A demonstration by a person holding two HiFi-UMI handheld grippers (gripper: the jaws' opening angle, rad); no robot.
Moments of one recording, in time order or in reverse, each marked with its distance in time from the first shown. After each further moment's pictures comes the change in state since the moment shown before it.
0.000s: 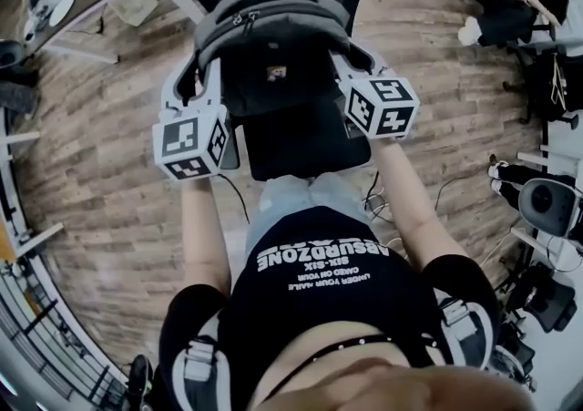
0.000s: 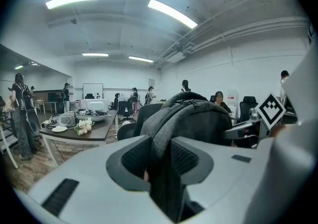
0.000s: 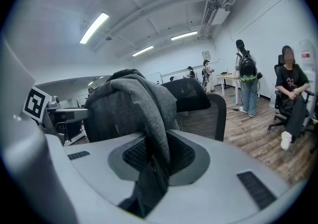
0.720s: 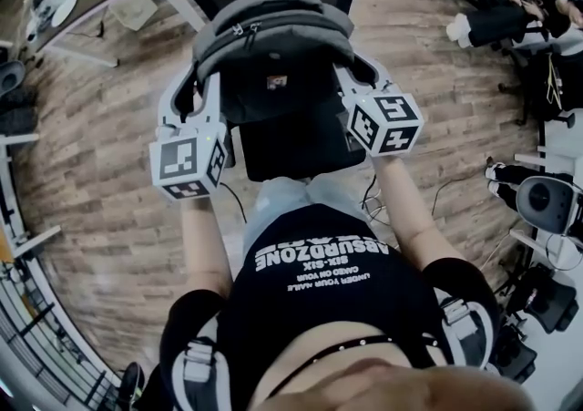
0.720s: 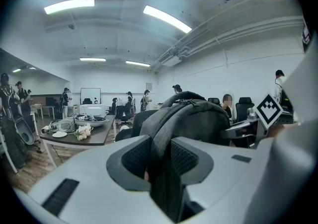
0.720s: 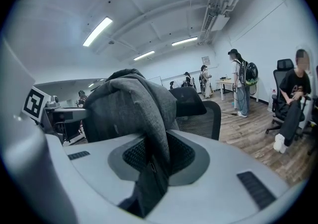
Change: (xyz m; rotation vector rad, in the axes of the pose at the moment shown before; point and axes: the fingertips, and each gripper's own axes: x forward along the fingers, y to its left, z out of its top) left arm -0.052 -0.035 0.022 0.036 -0.044 -0.022; right arm -0.061 0.013 0.010 -0.017 -0.053 -0.006
